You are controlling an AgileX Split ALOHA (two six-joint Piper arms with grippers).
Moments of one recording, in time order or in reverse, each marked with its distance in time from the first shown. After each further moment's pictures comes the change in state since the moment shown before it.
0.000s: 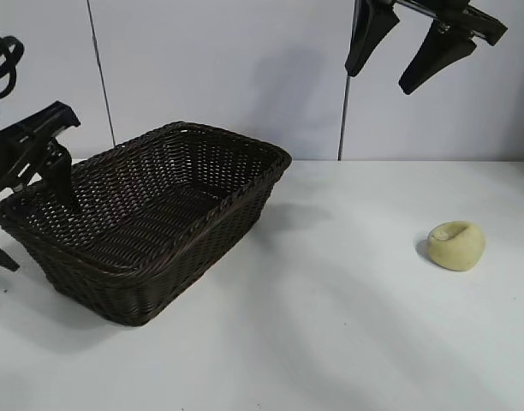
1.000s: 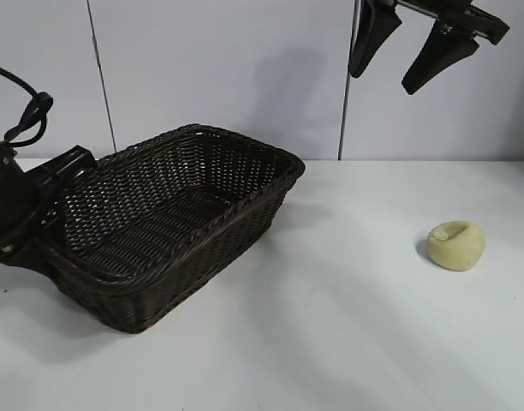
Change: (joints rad) left arm 0.015 -0.091 -0.040 0.001 0.121 0.059; right arm 0.000 0.000 0.000 -0.010 -0.001 0.000
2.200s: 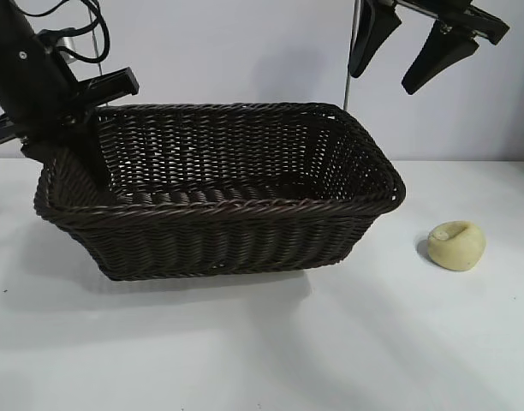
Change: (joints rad) left arm 0.071 0.342 -0.541 -0.235 0.438 0.945; right arm 0.000 0.000 0.000 0.000 0.000 0.003
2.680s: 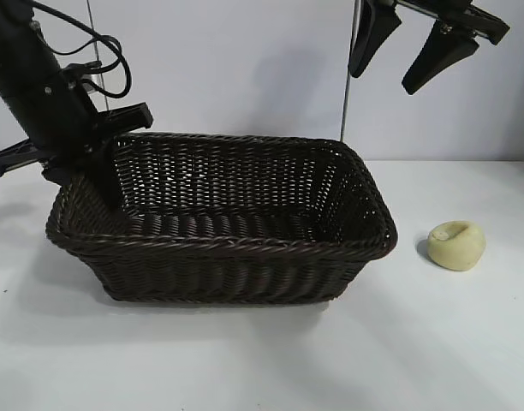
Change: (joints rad) left arm 0.000 0.071 -0.001 -0.044 -0.052 0.068; right arm 0.000 0.000 0.000 0.000 -0.002 0.000
